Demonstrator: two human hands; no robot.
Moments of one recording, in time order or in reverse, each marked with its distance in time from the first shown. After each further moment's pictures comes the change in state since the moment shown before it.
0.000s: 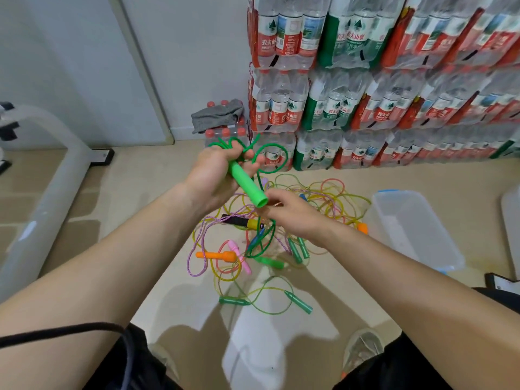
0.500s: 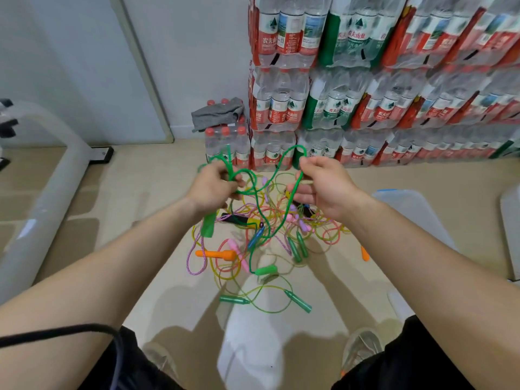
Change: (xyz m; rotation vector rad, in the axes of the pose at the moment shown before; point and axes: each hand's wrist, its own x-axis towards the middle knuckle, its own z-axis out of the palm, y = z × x) left_hand 0.006 -0.019 -0.040 1.003 0.081 0.114; right_hand 0.004 -0.017 -0.048 0.595 0.325 0.184
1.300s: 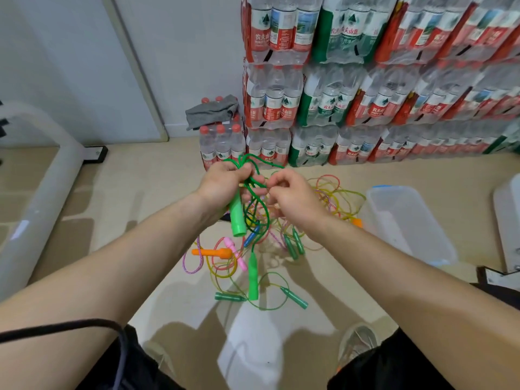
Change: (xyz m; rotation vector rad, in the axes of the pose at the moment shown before) left_hand -0.015 0.024 0.028 -0.549 -0.141 -0.068; right_hand -0.018 0.031 0.028 -0.315 -0.056 -0.143
